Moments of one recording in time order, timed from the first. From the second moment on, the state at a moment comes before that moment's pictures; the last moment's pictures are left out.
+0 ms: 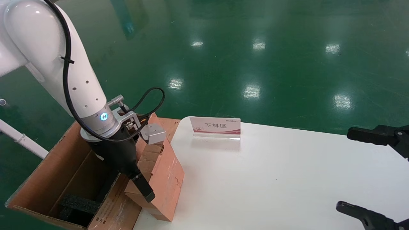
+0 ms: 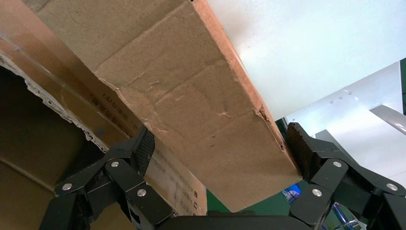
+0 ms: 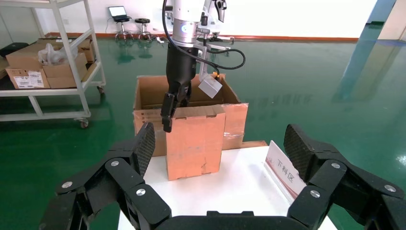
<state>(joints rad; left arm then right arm) -2.21 0.86 1.95 -1.16 1.28 1.50 -1.45 1.08 -0.61 -0.29 1.28 -0.72 -1.49 0.18</state>
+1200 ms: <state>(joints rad) -2.21 0.86 1.95 -1.16 1.28 1.50 -1.44 1.08 -0.61 -0.29 1.28 -0.72 -1.49 0.18</state>
